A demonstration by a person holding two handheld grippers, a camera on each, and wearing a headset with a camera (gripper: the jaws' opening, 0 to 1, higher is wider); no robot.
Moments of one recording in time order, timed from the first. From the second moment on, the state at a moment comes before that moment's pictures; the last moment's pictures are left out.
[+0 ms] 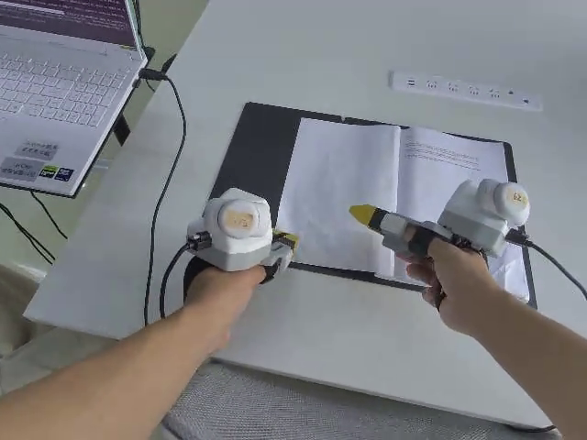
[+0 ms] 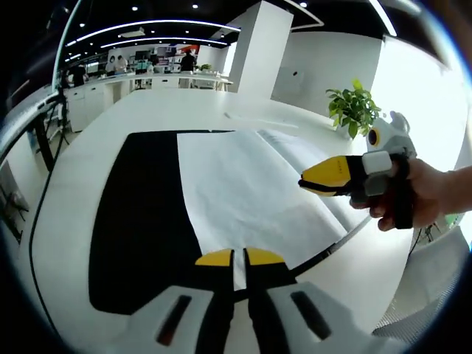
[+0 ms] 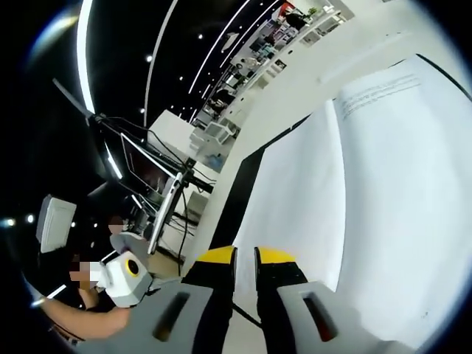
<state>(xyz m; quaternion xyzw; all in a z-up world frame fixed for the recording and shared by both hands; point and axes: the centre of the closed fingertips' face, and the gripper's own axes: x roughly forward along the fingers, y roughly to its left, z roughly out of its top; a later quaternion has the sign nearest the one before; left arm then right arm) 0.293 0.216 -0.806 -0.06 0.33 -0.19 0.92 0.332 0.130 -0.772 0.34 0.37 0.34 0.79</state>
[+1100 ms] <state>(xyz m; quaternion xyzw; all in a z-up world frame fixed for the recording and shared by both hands) 0.291 0.220 -0.818 -0.03 0.30 -0.18 0.94 0.413 0.099 -0.803 0.52 0.43 0.24 0.70</state>
